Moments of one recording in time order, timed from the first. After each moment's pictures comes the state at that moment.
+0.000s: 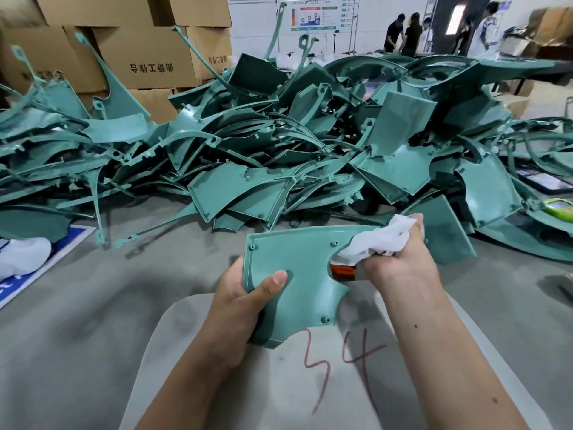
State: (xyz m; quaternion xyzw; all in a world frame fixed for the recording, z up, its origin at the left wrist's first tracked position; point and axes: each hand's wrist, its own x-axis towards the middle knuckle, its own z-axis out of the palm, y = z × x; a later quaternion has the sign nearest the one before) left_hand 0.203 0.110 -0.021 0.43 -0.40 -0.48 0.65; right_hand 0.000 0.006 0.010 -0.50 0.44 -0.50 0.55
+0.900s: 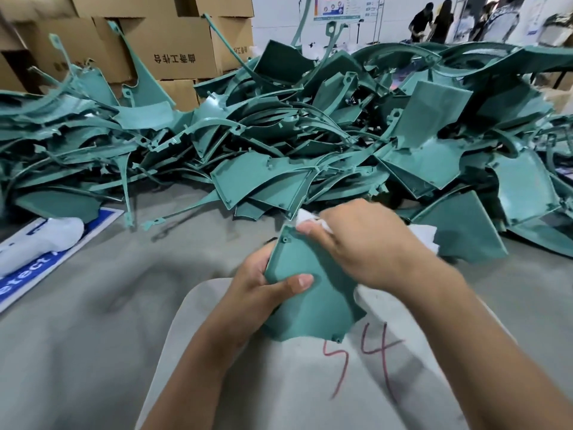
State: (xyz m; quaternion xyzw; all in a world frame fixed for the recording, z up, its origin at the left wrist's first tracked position) left_hand 0.218 0.117 -0.016 0.43 -0.48 -0.48 0.59; right_hand 0.056 0.012 0.073 -0.94 0.31 -0.15 0.01
